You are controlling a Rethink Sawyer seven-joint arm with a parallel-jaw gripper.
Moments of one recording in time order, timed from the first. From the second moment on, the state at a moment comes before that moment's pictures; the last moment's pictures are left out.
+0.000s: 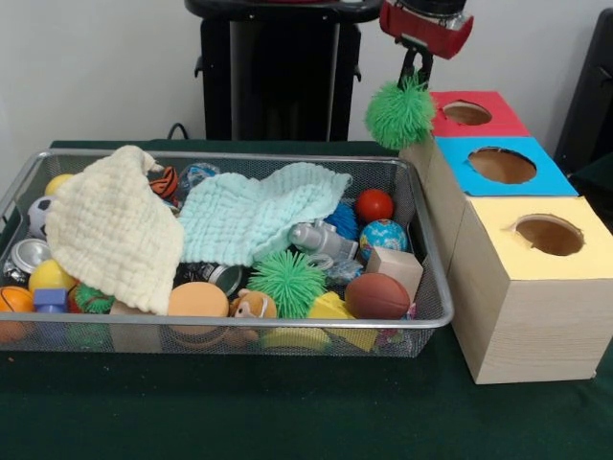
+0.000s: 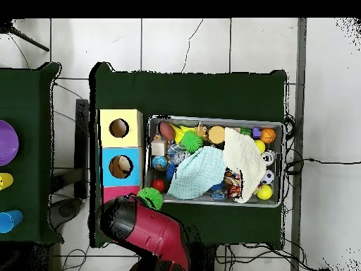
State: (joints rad) arm 0.32 -0.73 -0.42 2.00 0.44 0.56 1.96
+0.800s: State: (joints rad) arm 0.47 -0.76 -0.49 1.95 0.44 0.70 2.11
